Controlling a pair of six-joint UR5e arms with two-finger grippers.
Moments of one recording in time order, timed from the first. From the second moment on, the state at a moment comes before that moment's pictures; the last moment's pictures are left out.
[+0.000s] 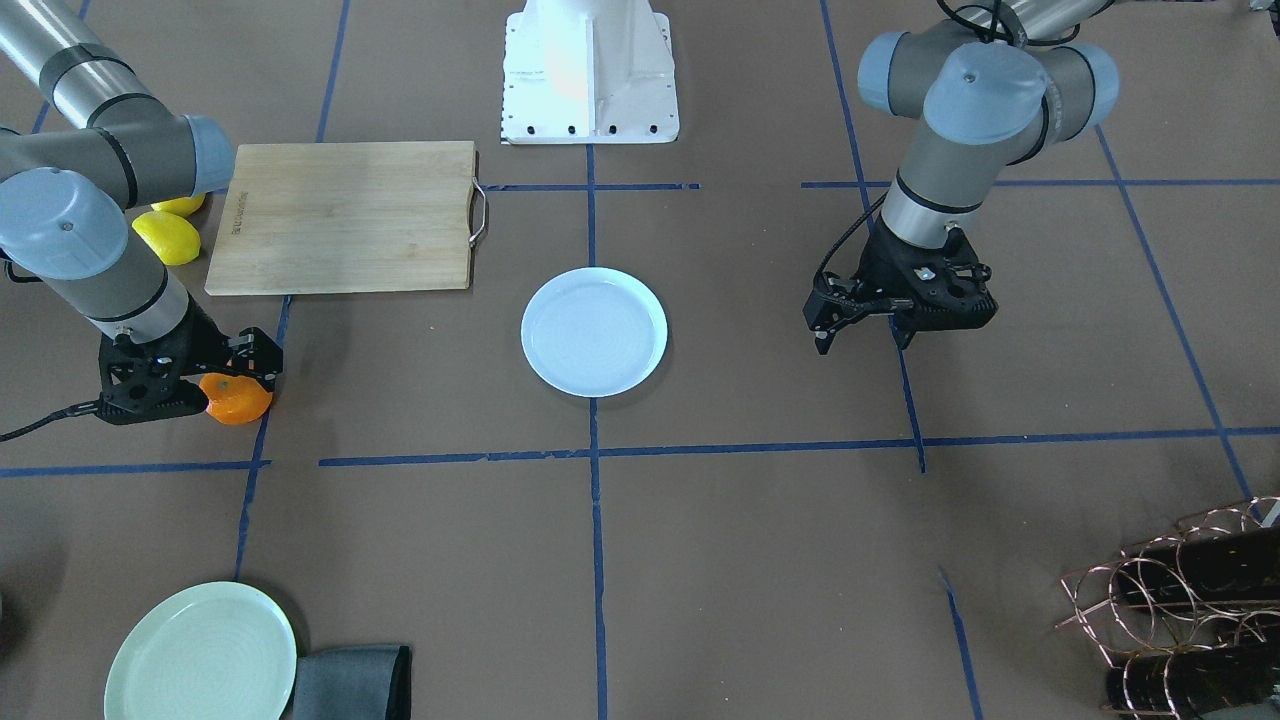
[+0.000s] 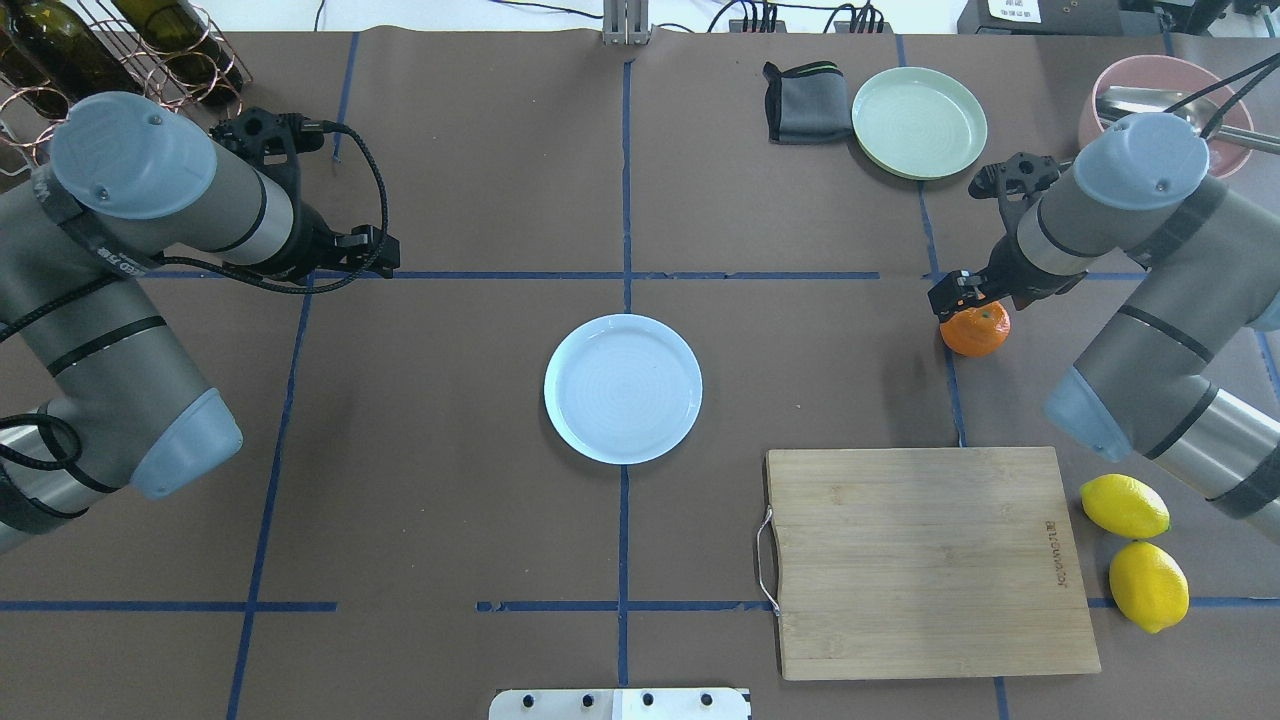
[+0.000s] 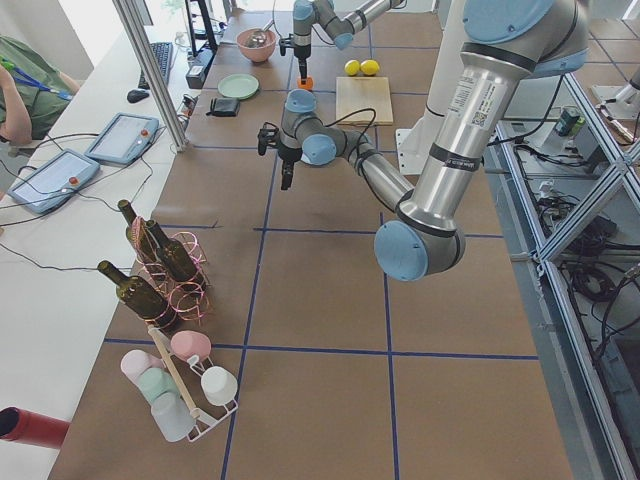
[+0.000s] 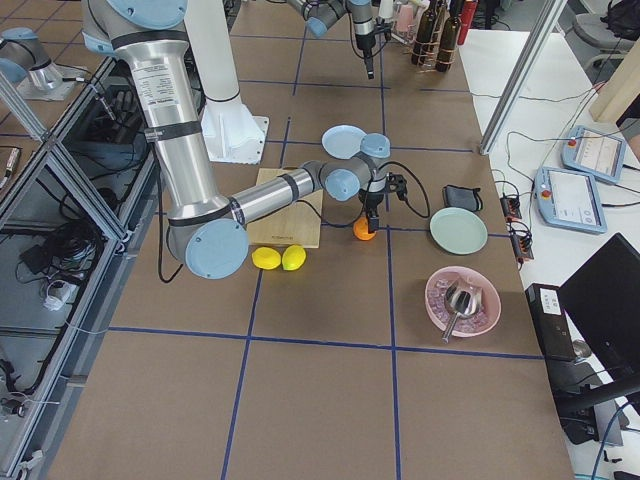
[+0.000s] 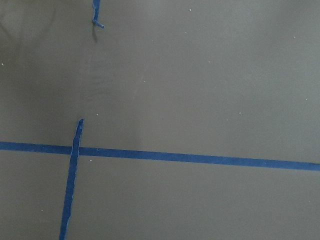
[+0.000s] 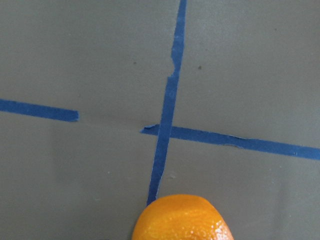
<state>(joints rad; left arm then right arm) -0.78 -1.96 -1.81 -1.77 -1.90 -1.12 0.86 -1.31 1.64 -1.34 2.06 0.73</state>
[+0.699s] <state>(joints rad) -0.79 -1.96 -1.81 -1.77 -1.90 -1.12 0.85 -1.30 1.60 -1.34 2.06 0.71</state>
